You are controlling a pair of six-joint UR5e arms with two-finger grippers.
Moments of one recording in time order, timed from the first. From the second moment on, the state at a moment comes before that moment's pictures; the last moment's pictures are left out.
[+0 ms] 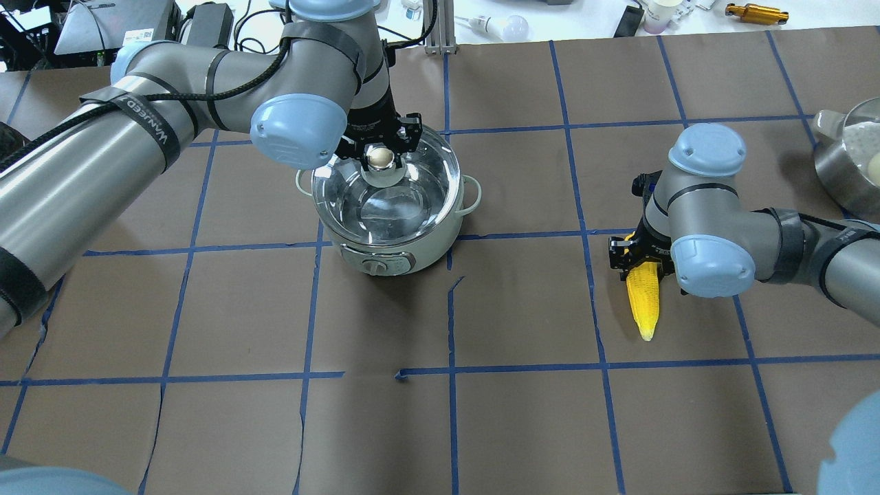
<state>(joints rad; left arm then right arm) -1.82 -1.94 -1.50 -1.20 1.59 -0.32 1.41 -1.31 2.12 -2.29 -1.63 0.03</state>
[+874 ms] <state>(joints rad) -1.56 -1.81 -1.45 -1.37 1.59 -0.03 1.59 -1.31 1.72 -2.02 -1.63 0.24</state>
